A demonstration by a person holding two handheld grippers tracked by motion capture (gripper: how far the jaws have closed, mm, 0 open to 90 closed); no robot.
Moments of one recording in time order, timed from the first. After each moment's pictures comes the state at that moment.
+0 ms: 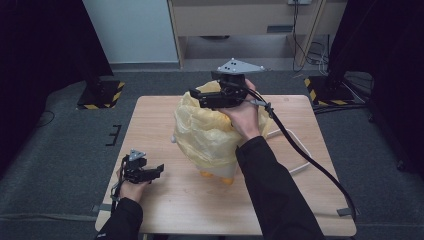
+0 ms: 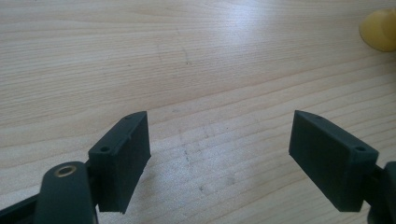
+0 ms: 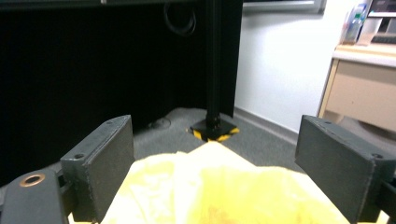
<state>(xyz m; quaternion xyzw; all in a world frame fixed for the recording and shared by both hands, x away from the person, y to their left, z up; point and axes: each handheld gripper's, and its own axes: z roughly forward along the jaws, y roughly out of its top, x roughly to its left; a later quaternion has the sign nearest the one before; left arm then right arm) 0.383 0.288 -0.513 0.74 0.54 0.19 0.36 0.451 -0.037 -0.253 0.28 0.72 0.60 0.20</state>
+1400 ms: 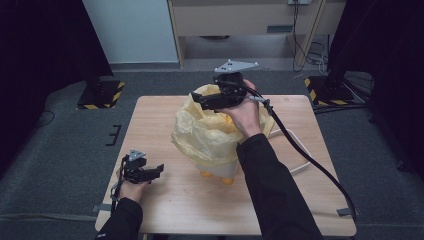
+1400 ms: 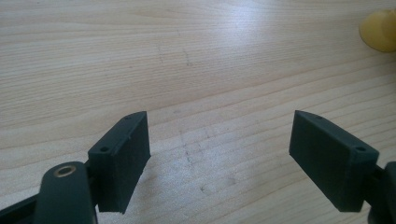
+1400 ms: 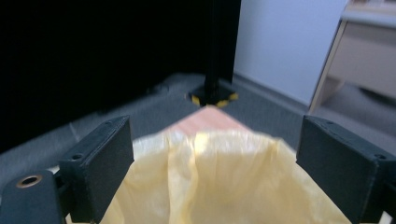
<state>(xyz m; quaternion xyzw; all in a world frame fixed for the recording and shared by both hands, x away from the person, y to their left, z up) 0.383 0.288 -0.512 0.74 0.54 0.19 0.36 0.460 -0.037 -0.258 0.30 0.76 0.55 0.18</state>
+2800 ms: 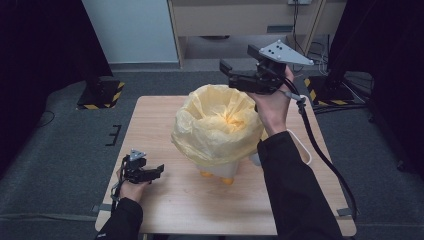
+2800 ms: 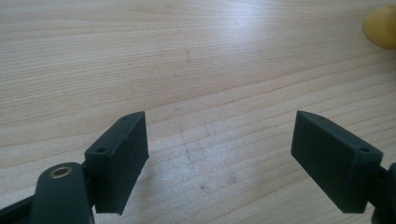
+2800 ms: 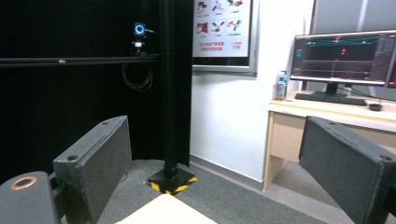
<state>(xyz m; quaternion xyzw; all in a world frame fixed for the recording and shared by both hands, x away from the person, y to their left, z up) 0.383 0.288 -0.513 0.74 0.54 0.19 0.35 0.435 -0.103 -0.208 0.31 0.62 0.65 0.31</state>
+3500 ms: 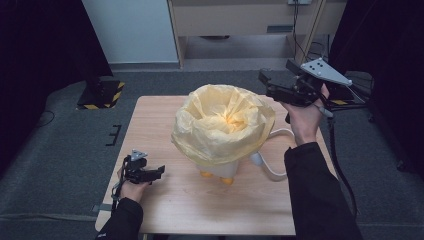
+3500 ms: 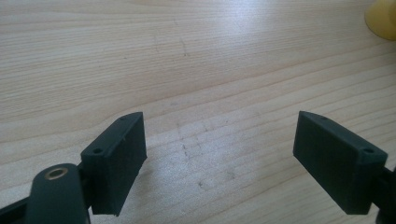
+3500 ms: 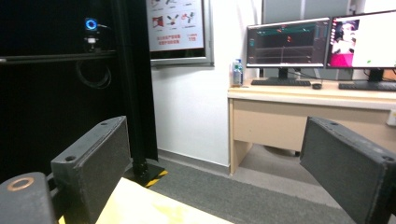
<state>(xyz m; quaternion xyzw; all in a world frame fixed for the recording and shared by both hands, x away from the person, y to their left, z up) 0.384 0.286 -0.516 0.75 0.54 0.19 0.35 0.433 -0.182 -0.247 0.37 0.59 0.63 0.34</state>
